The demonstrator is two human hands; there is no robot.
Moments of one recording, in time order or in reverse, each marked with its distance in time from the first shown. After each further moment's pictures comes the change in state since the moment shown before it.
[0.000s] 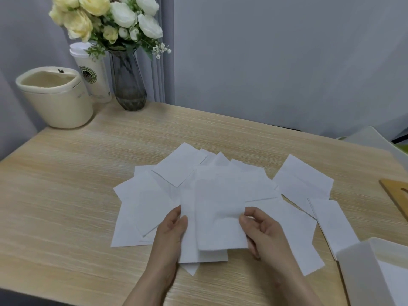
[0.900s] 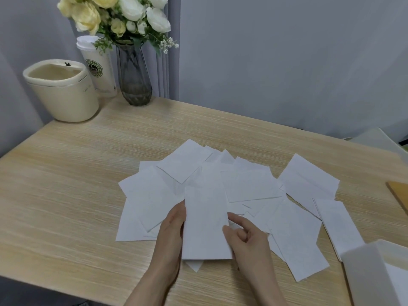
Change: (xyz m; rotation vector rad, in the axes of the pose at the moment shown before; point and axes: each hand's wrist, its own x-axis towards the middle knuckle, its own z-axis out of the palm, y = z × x) left_hand -0.005 0.008 0.004 0.019 -0.033 0.080; right_hand 0.002 0.040 0.027 -0.322 0.168 0.008
